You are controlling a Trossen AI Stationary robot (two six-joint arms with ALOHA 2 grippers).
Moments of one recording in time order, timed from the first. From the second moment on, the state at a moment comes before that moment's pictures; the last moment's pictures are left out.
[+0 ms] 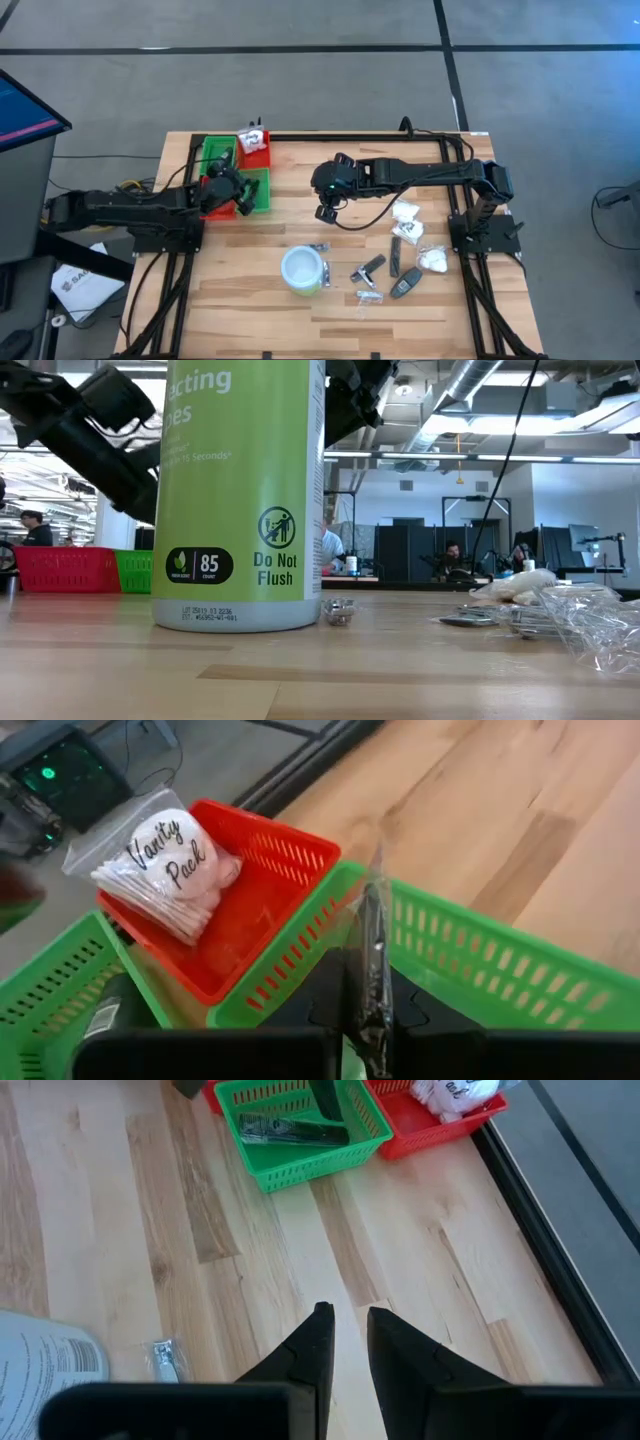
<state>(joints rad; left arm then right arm) 0.25 0.80 0.26 -0.14 -0.61 -0.10 -0.02 1.81 1.66 -0.75 0.29 0.13</state>
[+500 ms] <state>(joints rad) 0.26 0.86 0.26 -0.05 -0.61 0.05 -0.02 1.81 1.66 -0.75 0.29 0.12</state>
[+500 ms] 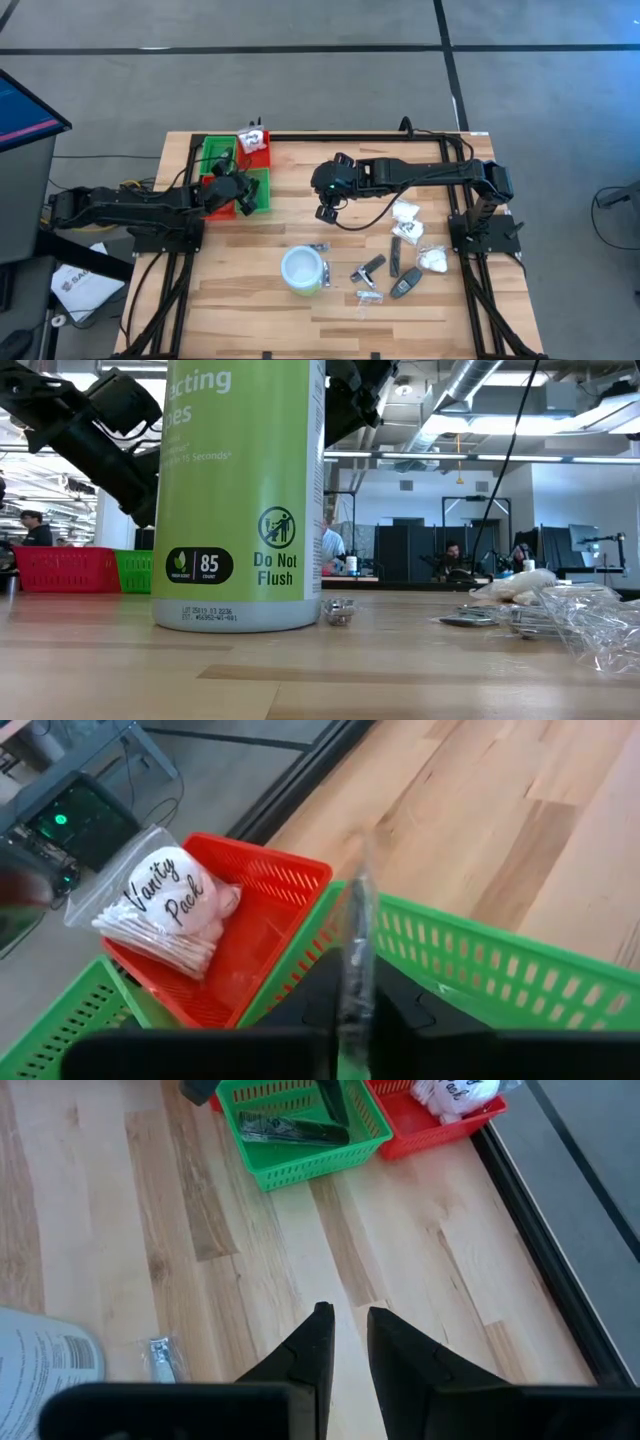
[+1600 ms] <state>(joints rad) 0.12 0.82 0.26 0.15 -0.52 -0.09 0.14 1.81 1.66 -1.06 0.52 0.38</state>
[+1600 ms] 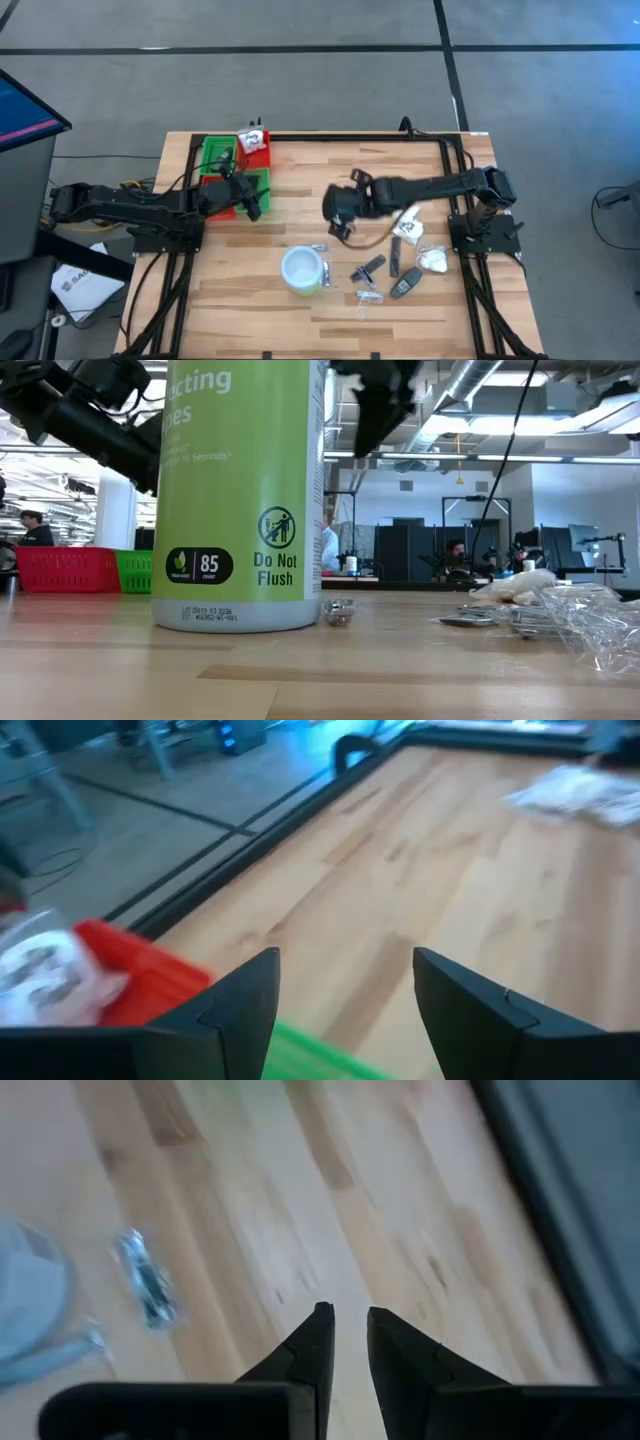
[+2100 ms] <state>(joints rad) -0.03 0.82 0.26 0.24 -0.50 -0.09 0.36 1.66 1.25 -1.07 0.65 1.01</state>
